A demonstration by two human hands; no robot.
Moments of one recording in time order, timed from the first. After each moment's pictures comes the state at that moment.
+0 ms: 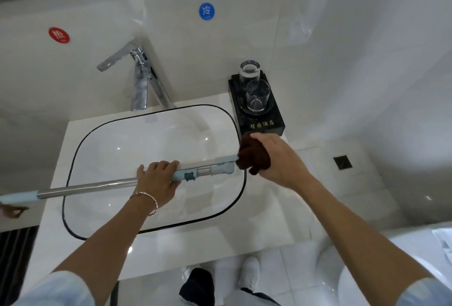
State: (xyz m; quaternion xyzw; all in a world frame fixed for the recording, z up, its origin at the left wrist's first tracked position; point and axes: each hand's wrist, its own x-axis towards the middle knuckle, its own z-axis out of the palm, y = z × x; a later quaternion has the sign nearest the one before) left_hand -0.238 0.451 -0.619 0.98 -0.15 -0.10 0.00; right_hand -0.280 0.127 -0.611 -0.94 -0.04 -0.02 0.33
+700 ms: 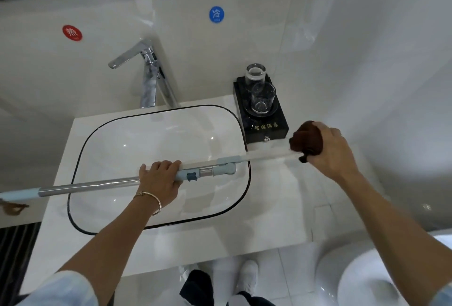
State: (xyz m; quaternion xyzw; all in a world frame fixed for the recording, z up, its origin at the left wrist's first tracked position) left_hand -0.243 0.460 -0.623 0.98 -0.15 -0.09 -0.02; right_hand -0.298 0.055 -0.585 -0.95 0.17 -0.04 0.26
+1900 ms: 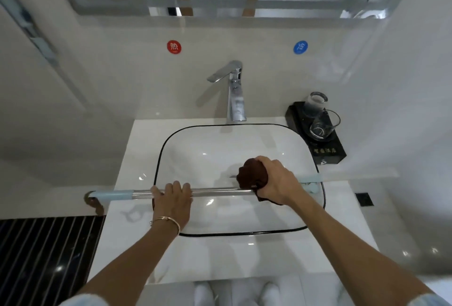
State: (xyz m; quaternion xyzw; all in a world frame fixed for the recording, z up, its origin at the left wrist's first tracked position) left_hand -0.261 0.621 -0.615 0.99 -0.12 -0.04 -0.11; right_hand -0.247 0.349 -0.557 -0.96 0.03 0.14 0.26
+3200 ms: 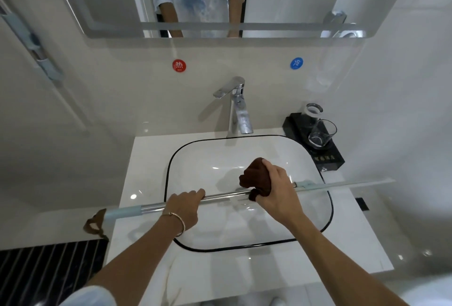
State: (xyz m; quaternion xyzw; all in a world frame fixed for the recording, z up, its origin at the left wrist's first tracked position) left_hand -0.216 0.639 -0.609 0.97 -0.21 -0.13 0.01; right_hand -0.267 0.390 -0.565 -0.94 0.06 -0.05 0.33
